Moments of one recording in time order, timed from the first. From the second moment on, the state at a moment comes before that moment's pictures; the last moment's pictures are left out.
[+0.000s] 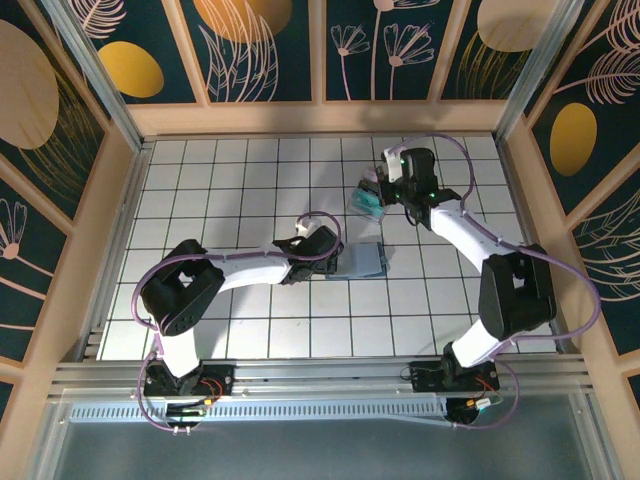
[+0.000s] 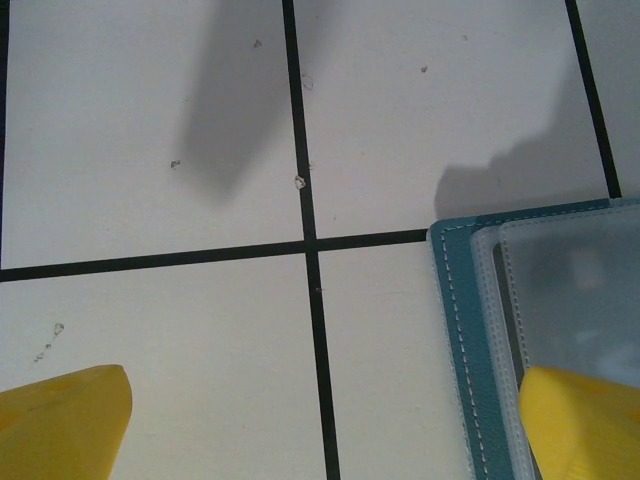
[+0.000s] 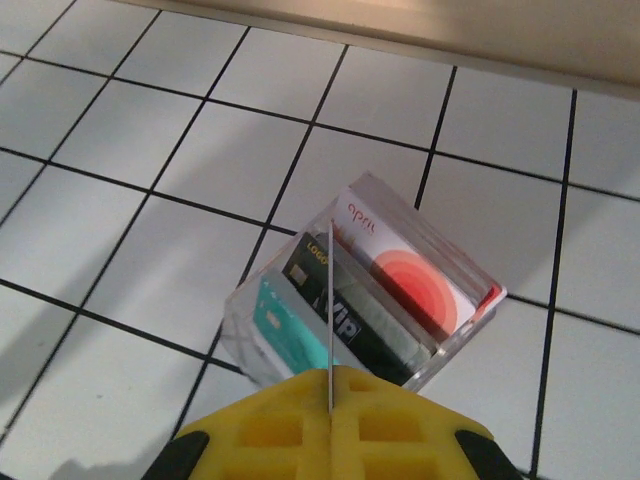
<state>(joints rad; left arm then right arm) -0.91 1.83 1.06 -0.31 -0.42 -0.74 0.32 1.60 1.13 -0.16 -0.08 -0.05</state>
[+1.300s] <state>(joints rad) -0.86 1.84 1.08 -0.35 -0.47 -0.69 0.22 1.92 1.39 -0.28 -0.34 -0.50</state>
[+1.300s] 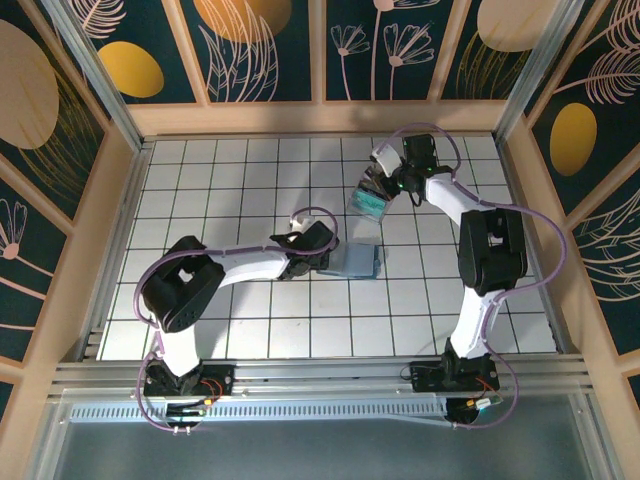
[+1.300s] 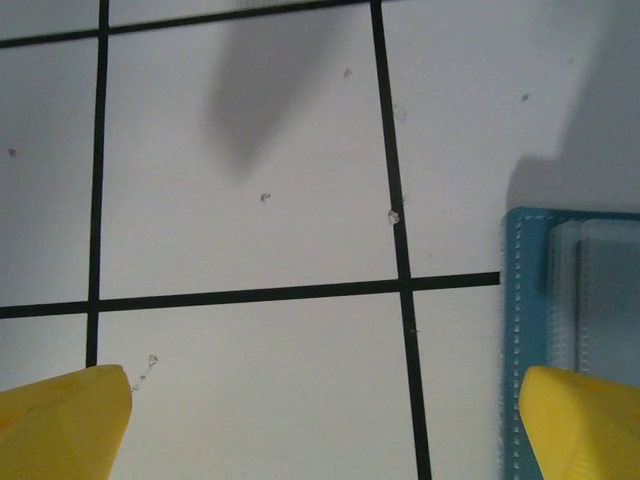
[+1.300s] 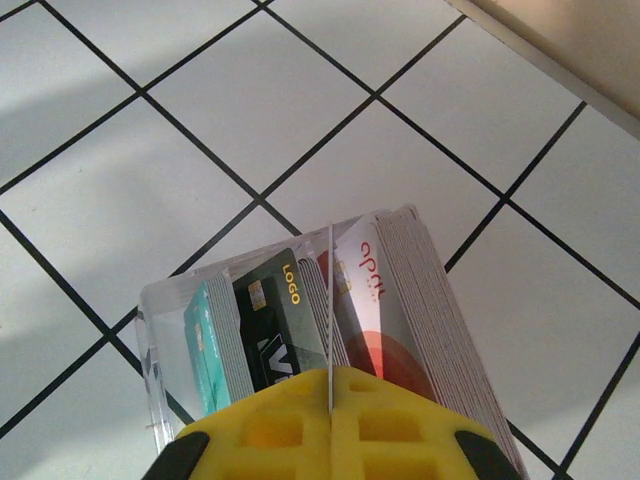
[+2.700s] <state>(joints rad) -0.85 1.77 1.08 -0.36 -0.51 -0.69 0.22 2.05 1.56 -0.50 -0.33 -0.55</state>
